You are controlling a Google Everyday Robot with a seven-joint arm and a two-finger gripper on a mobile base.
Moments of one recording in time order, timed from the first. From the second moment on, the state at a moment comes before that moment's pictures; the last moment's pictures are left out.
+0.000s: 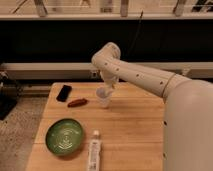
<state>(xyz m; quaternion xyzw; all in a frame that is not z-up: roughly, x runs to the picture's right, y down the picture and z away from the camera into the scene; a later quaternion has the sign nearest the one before) 0.051 -0.014 0.827 -0.23 -0.06 -0.47 0.85</state>
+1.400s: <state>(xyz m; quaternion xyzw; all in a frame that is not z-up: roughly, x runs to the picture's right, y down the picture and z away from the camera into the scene) 0.052 -0.022 0.834 -0.21 -0.06 -0.48 0.85</state>
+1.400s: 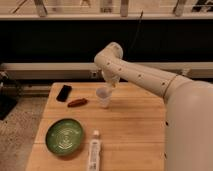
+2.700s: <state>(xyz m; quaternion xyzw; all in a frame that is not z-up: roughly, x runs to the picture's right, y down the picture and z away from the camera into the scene) 0.053 -0.023 0.839 -0.19 -0.07 -0.48 0.85</state>
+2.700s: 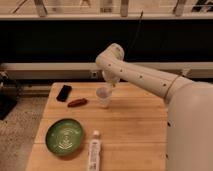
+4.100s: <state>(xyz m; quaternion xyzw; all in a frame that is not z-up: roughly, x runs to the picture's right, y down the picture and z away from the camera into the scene) 0.059 -0.022 0.843 -0.18 -0.07 -0.49 0.85</state>
